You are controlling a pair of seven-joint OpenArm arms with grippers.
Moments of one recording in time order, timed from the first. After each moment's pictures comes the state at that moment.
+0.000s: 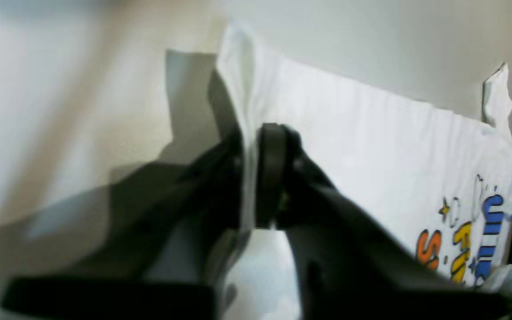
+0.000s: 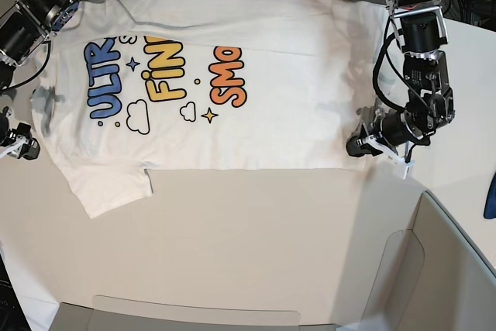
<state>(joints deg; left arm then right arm) -15.6 -17.8 -14.9 58.3 -46.8 -22.6 55.6 22.3 24.5 44.0 72.0 29.8 37.1 -76.6</state>
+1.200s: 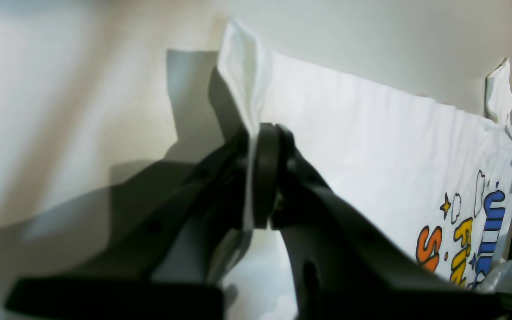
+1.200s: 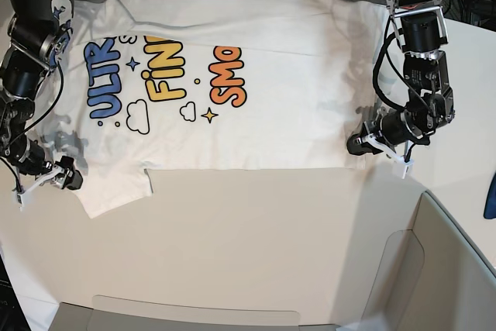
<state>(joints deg) -15.6 -18.0 -14.8 58.3 -47.0 -22.8 55.8 34.4 26.0 27.5 39.5 21.0 37.7 -47.0</state>
